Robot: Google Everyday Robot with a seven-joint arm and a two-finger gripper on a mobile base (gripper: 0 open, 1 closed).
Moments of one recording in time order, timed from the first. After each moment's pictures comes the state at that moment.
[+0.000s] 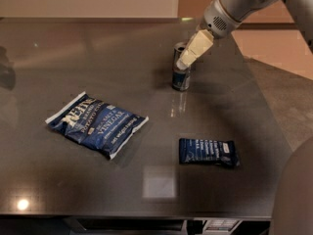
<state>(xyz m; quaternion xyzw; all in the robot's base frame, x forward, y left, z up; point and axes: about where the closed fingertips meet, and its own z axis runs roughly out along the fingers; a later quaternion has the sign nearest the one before) 0.667 -0.100 0.930 -0.53 0.79 0.14 0.28</state>
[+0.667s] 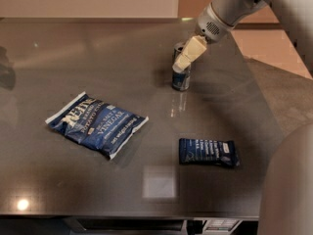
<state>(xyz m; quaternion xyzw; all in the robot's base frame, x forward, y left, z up) 0.674 -0.092 0.909 -0.54 0.79 0.15 0.25</state>
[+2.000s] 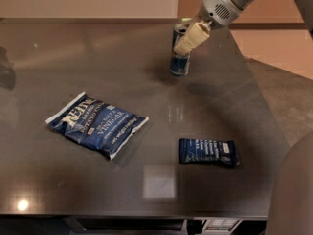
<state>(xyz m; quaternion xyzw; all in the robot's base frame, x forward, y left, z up) 0.645 -0.081 0.961 -0.58 0.75 0.18 0.28</state>
